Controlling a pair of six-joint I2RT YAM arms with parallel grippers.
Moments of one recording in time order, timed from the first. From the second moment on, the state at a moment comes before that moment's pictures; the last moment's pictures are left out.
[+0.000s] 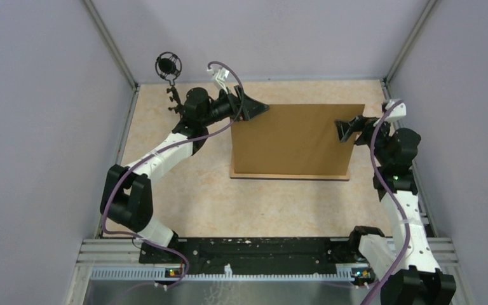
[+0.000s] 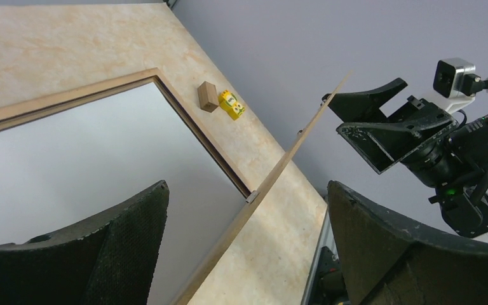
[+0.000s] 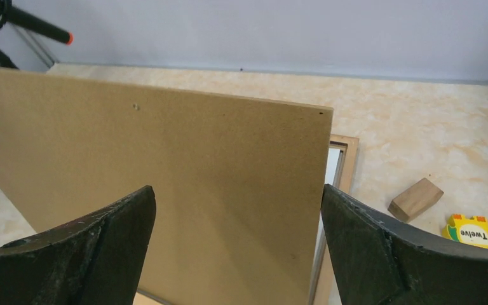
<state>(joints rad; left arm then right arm) -0.44 1.54 1.12 0.45 0.63 -0.74 -0.10 0.80 0.64 0.15 -0.44 0.19</state>
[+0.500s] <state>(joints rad) -0.48 1.38 1.01 0.55 0.75 -0.56 -0.08 0.71 0.49 0.31 -0.58 0.11</state>
